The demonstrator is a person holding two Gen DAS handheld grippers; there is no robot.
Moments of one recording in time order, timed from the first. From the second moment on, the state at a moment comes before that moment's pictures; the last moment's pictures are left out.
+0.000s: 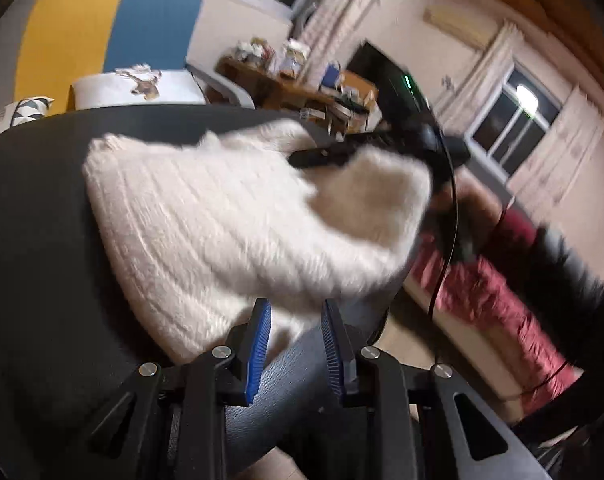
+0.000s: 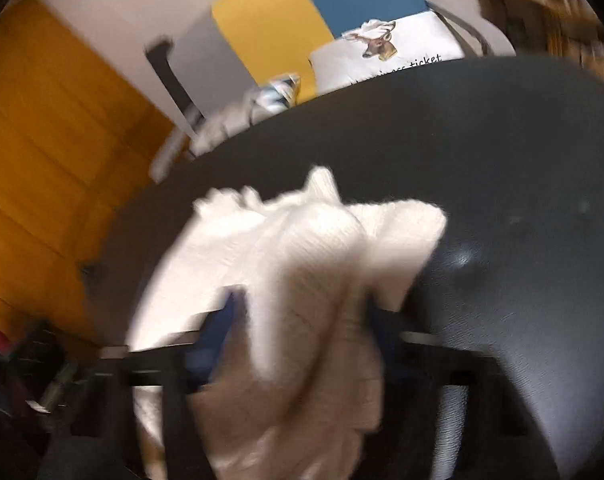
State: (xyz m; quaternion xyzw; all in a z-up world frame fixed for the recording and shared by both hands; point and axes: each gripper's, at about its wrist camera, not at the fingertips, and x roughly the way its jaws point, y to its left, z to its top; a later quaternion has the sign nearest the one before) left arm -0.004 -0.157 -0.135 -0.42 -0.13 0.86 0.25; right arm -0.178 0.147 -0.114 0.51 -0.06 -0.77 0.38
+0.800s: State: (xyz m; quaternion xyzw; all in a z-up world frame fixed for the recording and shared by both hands) left arm -0.036 -0.181 -0.122 -0.41 -0.17 0.87 0.22; right arm -0.214 0.143 -0.125 0.49 -0.11 -0.77 0.39
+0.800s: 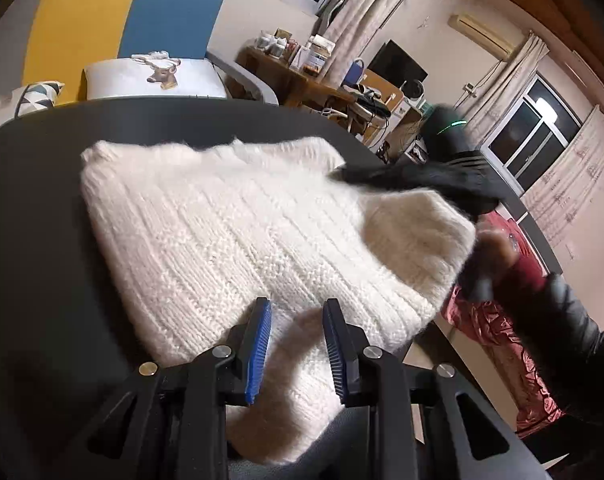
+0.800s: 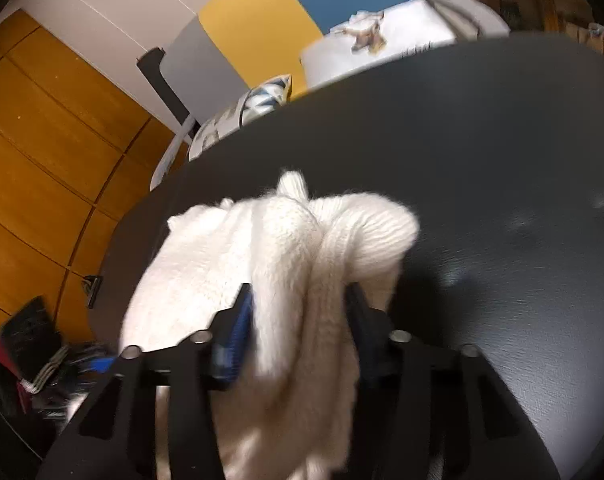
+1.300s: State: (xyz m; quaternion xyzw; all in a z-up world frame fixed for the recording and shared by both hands) left arm -0.143 -0.168 -0.125 -0.46 -0.12 0.85 0.22; right arm -0.129 0.110 -0.090 0.51 0.03 -0.61 0.60
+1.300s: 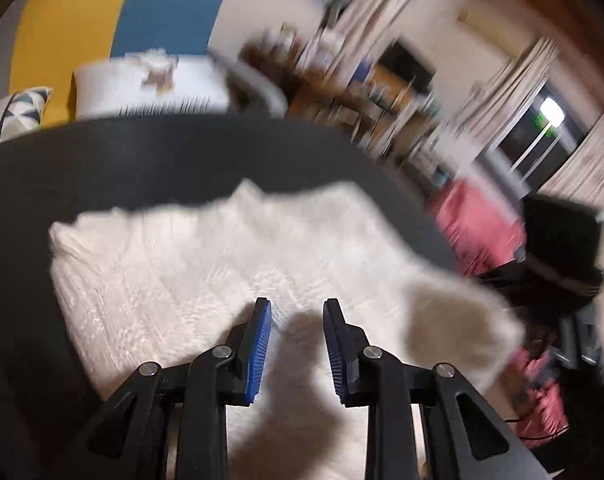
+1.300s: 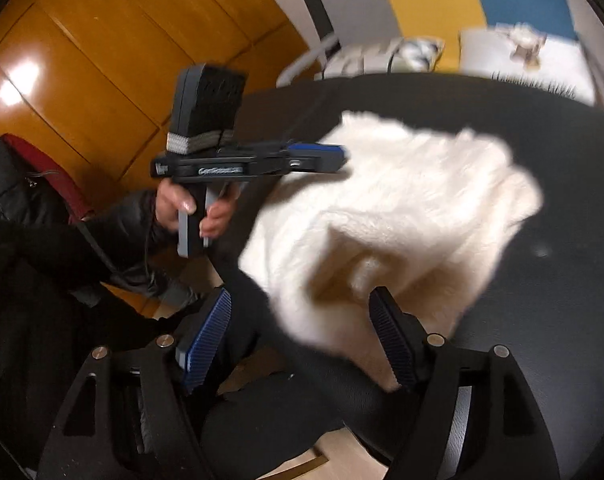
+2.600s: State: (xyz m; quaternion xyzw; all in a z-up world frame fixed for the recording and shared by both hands) left arm -0.107 -0.161 -0.093 -0.38 -0.12 0.88 0.26; right arm -0.142 0.159 -0.112 0.47 -0.22 -0.68 0.52
